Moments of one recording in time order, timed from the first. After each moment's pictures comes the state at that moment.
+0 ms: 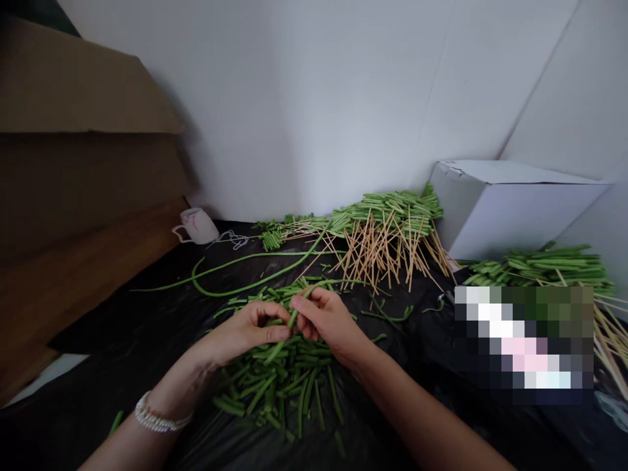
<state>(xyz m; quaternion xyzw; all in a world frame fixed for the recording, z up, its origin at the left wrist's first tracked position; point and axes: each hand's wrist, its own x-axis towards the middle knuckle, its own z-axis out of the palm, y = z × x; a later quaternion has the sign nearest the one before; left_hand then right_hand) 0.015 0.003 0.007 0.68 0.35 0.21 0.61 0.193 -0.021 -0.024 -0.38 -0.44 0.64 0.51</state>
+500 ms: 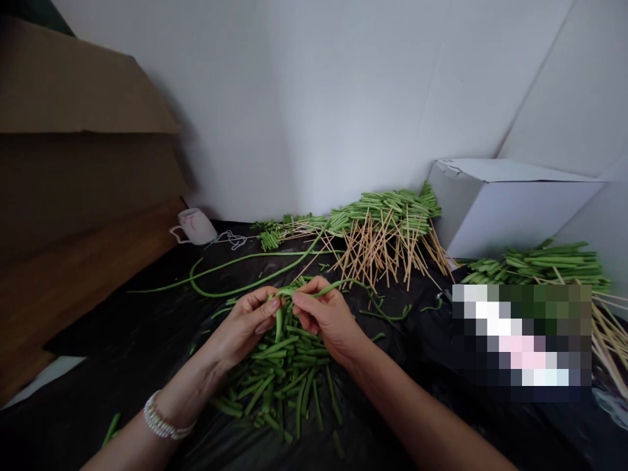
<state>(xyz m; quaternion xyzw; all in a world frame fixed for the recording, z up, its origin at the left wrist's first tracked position) 0.027 0.003 -0.008 0.51 0.36 0.41 0.66 0.192 -0.023 -0.016 -0.32 -0.39 0.64 0.58</state>
